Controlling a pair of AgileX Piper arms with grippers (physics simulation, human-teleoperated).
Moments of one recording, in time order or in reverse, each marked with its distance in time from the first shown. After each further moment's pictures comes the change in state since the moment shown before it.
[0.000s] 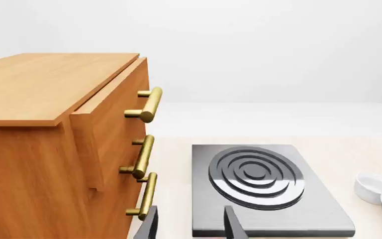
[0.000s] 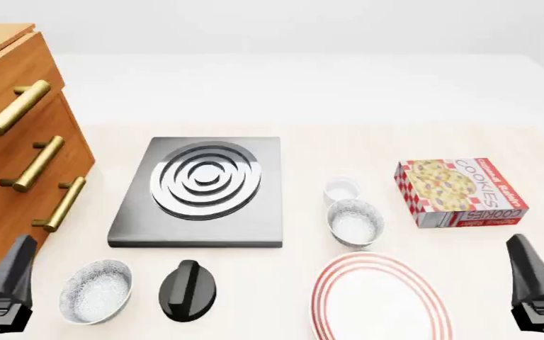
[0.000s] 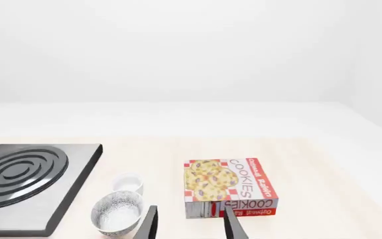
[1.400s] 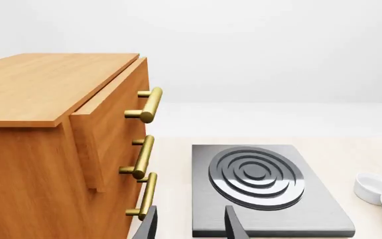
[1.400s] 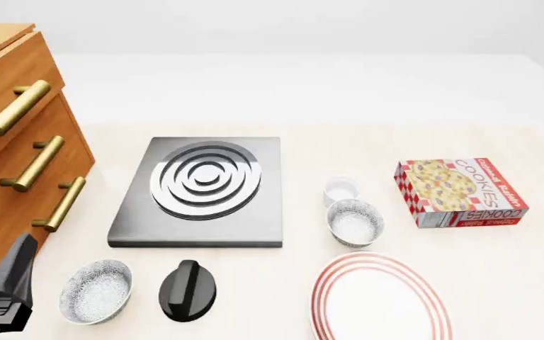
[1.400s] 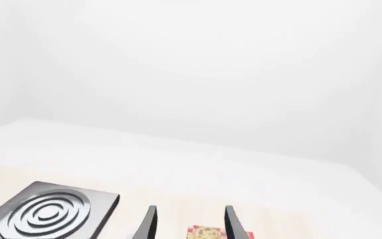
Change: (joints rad) left arm 0.000 0.005 -0.003 -0.001 0.000; right arm 0.121 0.148 -0.628 0.344 -0.119
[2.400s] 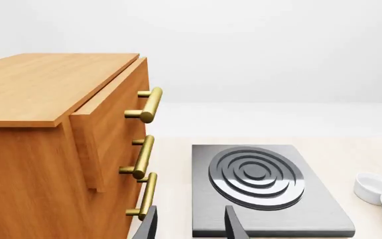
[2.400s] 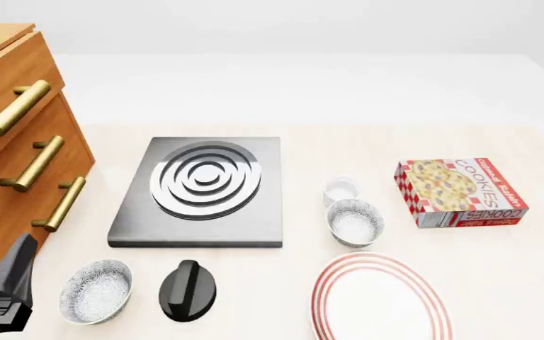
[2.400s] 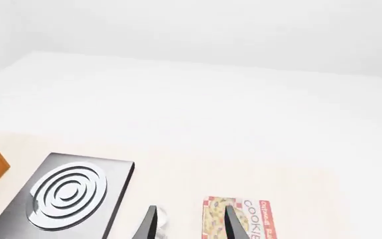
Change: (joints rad) left arm 0.000 0.000 0.000 0.000 0.000; right arm 0.006 0.627 -0.609 0.373 0.100
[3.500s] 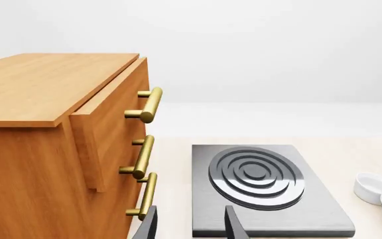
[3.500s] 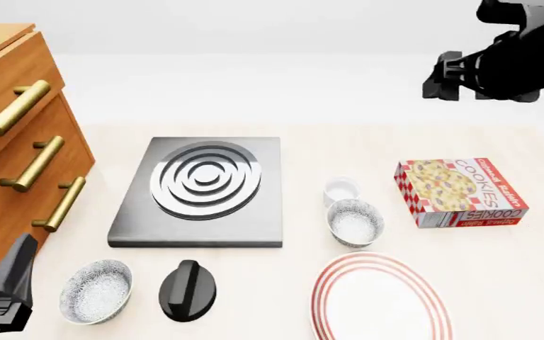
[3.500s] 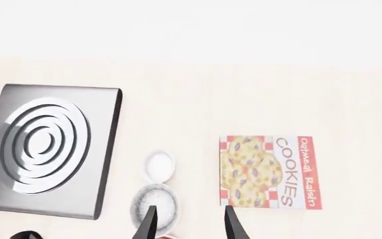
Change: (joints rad) left arm 0.000 0.000 0.000 0.000 0.000; right arm 0.019 0.535 -0.087 0.106 0.114
